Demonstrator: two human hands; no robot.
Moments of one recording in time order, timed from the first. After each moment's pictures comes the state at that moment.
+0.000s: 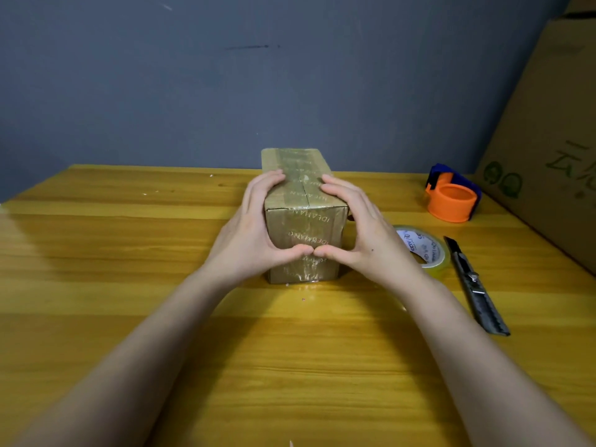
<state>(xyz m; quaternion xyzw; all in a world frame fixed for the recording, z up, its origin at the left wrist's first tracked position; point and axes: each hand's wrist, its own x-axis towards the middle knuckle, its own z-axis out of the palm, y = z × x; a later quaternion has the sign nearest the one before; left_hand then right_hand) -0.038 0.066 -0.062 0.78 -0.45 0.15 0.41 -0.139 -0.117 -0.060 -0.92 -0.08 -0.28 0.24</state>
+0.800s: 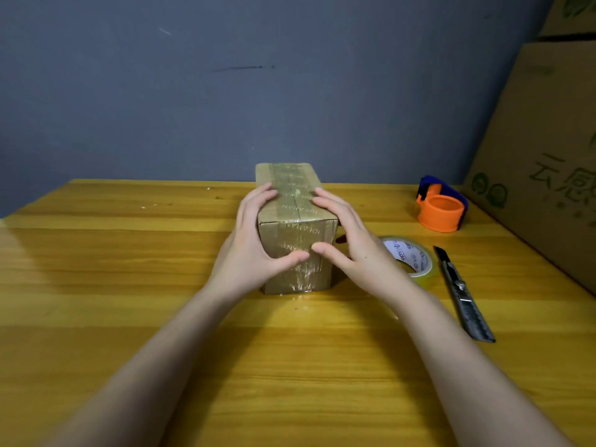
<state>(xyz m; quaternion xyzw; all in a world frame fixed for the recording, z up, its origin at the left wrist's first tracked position) -0.047 0.058 -0.065 0.76 -0.41 0.14 0.48 -0.146 -0.115 -0.056 -0.92 -0.06 -0.24 0.31</state>
